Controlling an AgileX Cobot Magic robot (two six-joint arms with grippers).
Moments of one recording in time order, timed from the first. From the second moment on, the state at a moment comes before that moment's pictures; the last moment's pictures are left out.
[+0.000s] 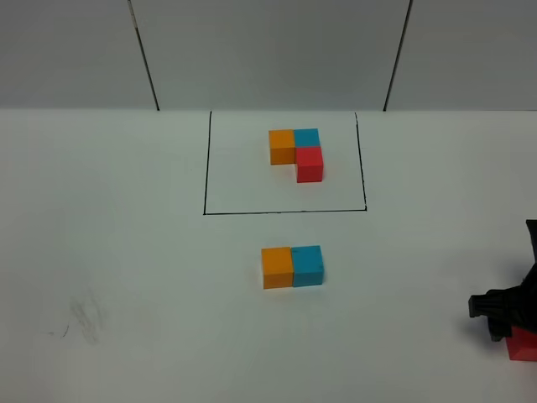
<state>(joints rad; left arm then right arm) -0.02 -0.01 -0.51 0.11 1.07 -0.14 0.11 1.65 -0.70 -0.20 0.57 0.39</state>
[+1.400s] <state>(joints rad) -0.02 -0.01 -0.51 0.11 1.07 -0.14 0.26 1.57 -0.82 -0.05 0.75 0.39</state>
